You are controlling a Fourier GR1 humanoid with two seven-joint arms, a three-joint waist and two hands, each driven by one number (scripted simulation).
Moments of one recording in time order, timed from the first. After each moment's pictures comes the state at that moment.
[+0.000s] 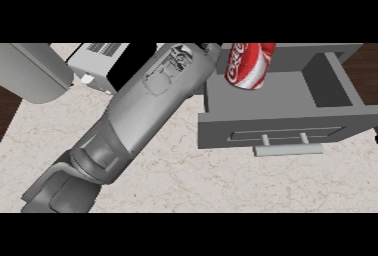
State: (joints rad) left arm -1.39 0.00 -0.29 -0.69 0.25 0.55 0.19; right arm 0.25 -0.03 -0.28 -2.18 -0.11 0.22 0.11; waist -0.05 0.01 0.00
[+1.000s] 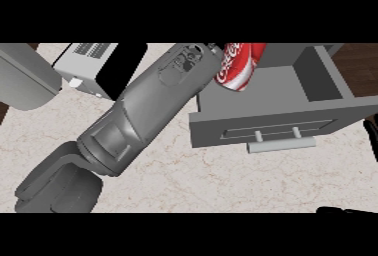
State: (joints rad) left arm -1.49 0.00 -0.49 -0.43 0.45 0.63 0.05; right arm 0.15 -0.04 -0.25 -2.13 -0.08 0.20 0.14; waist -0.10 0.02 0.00
